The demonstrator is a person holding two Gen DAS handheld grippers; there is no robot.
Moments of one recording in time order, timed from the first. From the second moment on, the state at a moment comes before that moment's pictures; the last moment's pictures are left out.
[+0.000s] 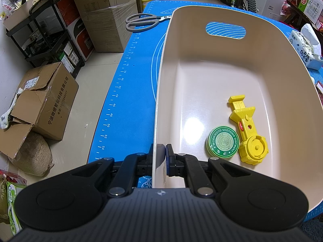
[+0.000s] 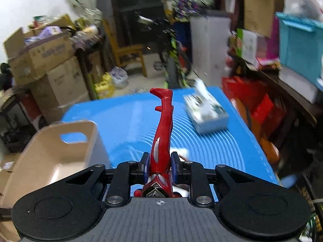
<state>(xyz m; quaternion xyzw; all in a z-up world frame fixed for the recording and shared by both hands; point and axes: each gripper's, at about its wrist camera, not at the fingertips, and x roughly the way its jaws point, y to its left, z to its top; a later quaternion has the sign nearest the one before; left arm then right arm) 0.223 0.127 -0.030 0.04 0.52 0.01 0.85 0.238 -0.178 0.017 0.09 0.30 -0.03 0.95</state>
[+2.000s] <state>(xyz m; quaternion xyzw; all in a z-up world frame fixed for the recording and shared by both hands) 0.223 0.126 -0.031 0.05 0.52 0.01 0.85 0.277 -0.104 0.021 0.06 0.39 0.09 0.91</state>
